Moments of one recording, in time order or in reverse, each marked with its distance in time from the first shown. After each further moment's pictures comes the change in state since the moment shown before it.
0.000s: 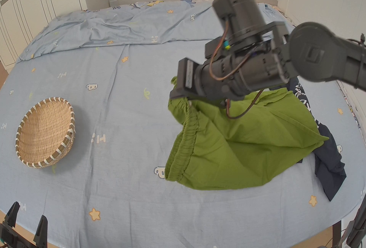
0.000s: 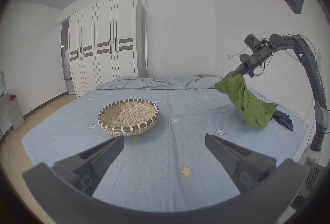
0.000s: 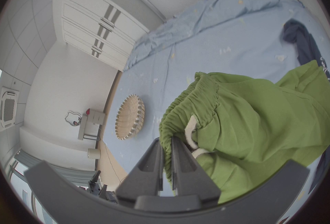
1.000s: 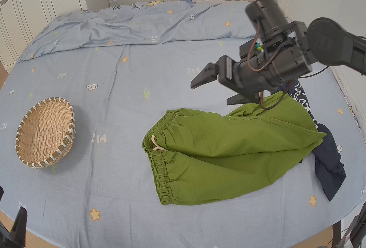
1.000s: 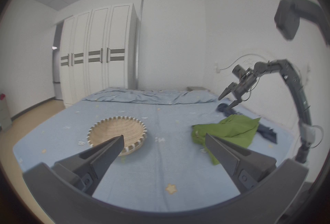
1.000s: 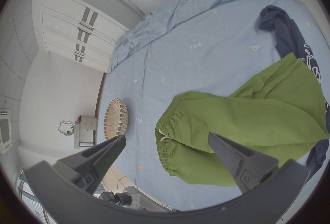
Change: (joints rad) left arm -0.043 0.073 -0.238 0.069 -0.100 -0.040; right arm -0.170 -0.044 0.010 0.143 0.077 0.006
